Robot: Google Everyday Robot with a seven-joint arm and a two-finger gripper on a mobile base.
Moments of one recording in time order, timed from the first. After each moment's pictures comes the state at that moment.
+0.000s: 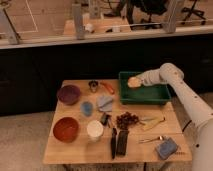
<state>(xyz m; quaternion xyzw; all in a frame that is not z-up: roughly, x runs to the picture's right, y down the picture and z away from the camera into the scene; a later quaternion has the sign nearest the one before) 0.198 -0.047 0.906 -0.17 -0.24 0.46 0.84</state>
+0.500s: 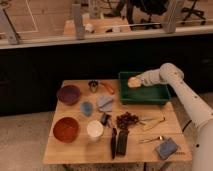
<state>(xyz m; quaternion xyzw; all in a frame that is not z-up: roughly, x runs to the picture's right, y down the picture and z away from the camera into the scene) 0.198 -0.047 0.906 -0.17 -0.24 0.46 0.84</state>
